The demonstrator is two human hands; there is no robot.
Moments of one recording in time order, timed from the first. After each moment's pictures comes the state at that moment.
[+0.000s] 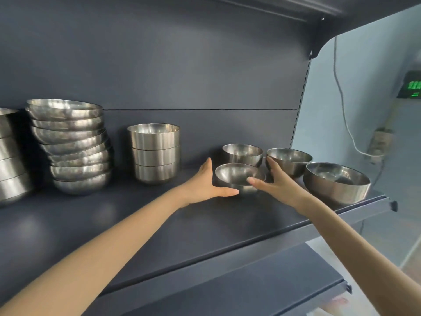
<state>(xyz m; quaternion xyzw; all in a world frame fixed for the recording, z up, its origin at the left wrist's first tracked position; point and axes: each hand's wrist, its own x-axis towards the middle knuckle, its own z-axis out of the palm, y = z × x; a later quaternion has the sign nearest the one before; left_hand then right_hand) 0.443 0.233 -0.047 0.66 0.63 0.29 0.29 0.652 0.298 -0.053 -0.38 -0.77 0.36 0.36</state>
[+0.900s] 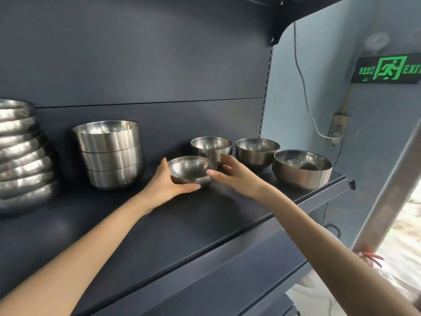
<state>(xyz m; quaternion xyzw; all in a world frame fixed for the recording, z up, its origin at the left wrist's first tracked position) 0.424 0.269 -0.076 0.61 0.63 0.39 0.28 0.634 0.309 -0.060 -0.41 -0.76 0.39 0.33</state>
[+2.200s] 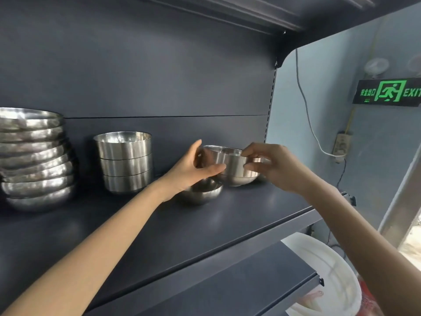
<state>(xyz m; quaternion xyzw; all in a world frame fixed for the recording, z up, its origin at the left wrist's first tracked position) 0.467 0.249 -0.017 0.66 0.47 0.47 0.35 0.689 0.253 0.022 -0.36 -0.86 0.12 0.34</state>
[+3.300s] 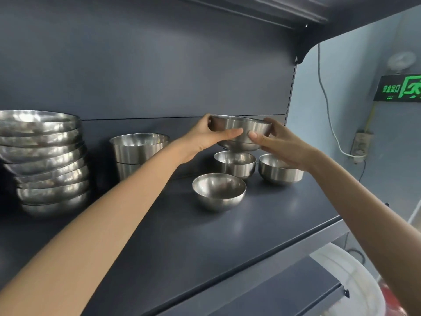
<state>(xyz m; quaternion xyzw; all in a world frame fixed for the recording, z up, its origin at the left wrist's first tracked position) 0.440 0.296 0.041 0.66 0.45 0.50 0.32 0.647 0.333 0.033 -0.36 -0.75 0.36 0.41</state>
